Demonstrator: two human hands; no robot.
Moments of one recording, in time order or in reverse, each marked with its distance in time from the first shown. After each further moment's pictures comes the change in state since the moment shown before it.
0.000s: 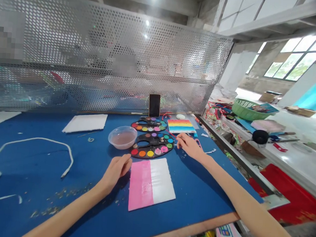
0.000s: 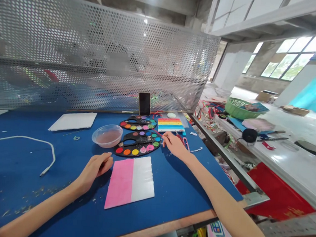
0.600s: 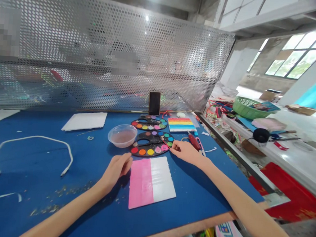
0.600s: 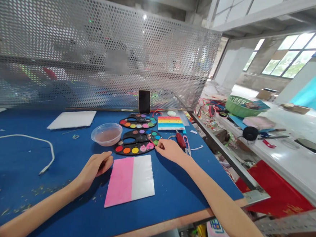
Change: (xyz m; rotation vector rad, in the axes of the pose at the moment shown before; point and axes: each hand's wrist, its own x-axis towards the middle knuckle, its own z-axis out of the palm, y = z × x) left_hand -0.002 0.004 0.001 -0.004 -0.027 0.005; right_hand -0.013 -0.025 0.012 -0.194 -0.133 0.042
